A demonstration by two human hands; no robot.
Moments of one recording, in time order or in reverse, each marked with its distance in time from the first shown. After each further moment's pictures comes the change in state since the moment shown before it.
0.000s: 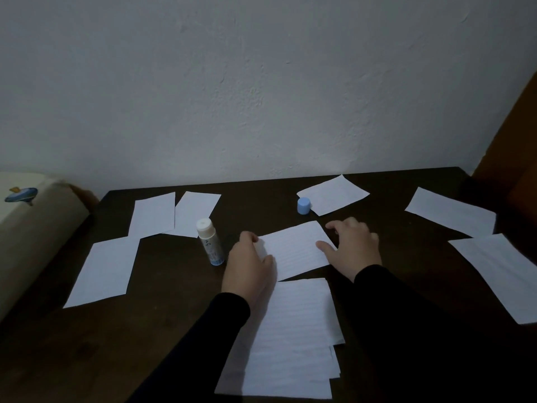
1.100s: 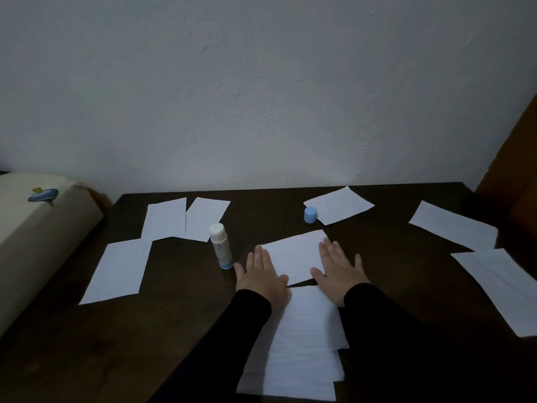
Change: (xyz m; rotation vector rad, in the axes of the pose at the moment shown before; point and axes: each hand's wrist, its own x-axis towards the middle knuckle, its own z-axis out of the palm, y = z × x) left_hand -0.003 0.007 0.009 0.738 -0.456 -0.027; right_hand -0.021 -0.020 0.012 -0.179 -0.472 -0.109
